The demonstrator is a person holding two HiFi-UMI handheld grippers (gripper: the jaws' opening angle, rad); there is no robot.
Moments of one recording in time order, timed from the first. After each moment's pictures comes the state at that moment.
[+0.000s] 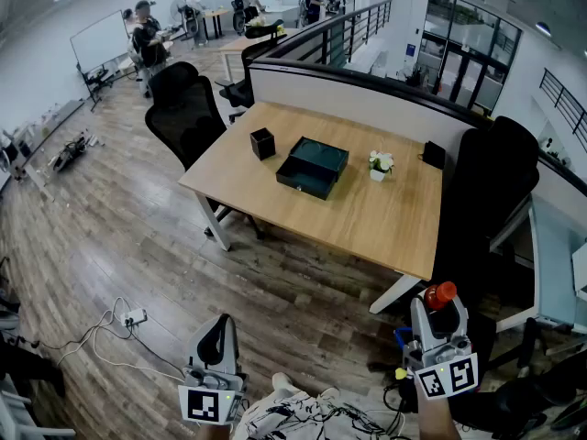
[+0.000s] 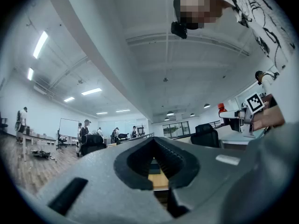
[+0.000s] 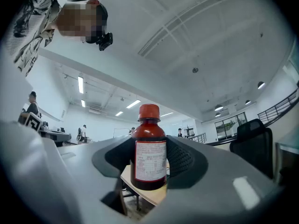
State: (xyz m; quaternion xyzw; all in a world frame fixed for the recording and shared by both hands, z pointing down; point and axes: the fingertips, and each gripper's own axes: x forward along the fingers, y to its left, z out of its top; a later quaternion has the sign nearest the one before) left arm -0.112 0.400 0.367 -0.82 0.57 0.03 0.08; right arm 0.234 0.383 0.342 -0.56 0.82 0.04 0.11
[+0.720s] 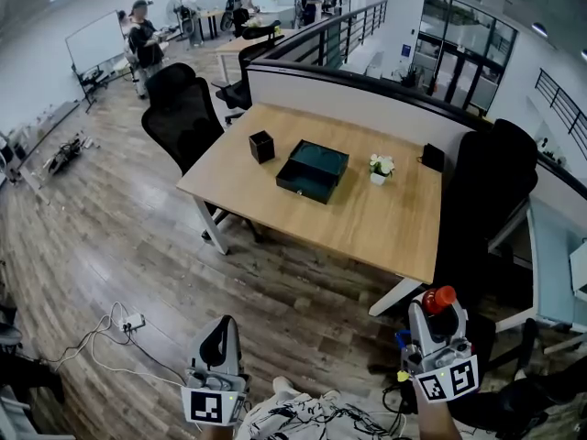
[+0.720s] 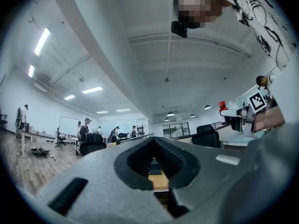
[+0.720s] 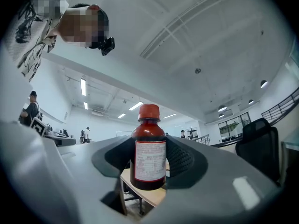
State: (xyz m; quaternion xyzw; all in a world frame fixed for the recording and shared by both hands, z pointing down) left arm -0.125 0.378 0.372 -0.82 0.56 0.03 0.06; right arm 0.209 0.372 0.334 -0.55 0.83 0.05 0.13
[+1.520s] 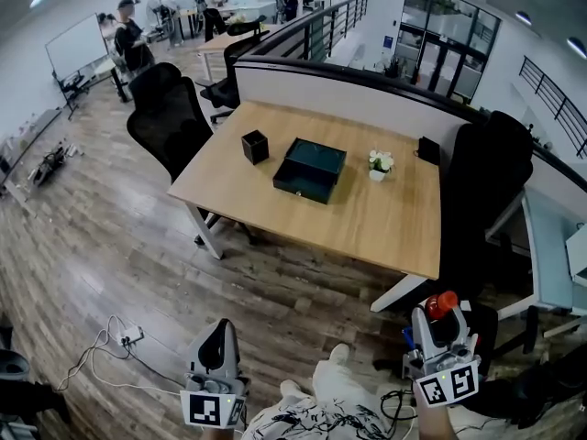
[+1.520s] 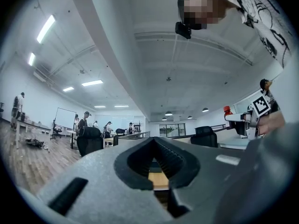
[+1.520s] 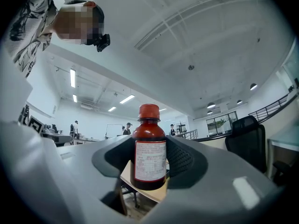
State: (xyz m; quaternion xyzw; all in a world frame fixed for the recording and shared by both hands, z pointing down) left arm -0.175 0.333 0.395 -0.84 0.54 0.05 0.03; right arm 0.177 0.355 0.366 -0.60 0.79 0.02 0.10
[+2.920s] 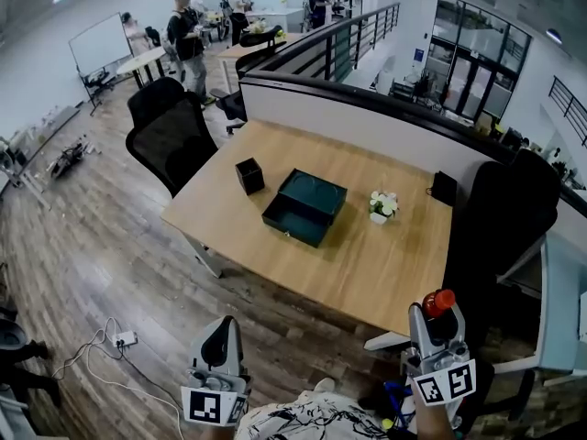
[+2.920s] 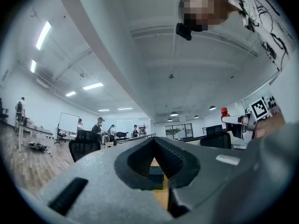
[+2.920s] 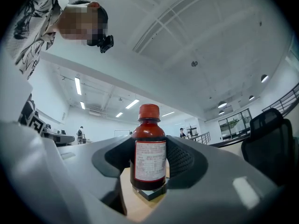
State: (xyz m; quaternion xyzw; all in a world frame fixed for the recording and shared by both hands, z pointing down) left arm -0.044 0.182 0.372 -0.81 0.58 0.05 0.05; right arm 0.291 0.165 0.350 -0.55 0.83 0.04 0.13
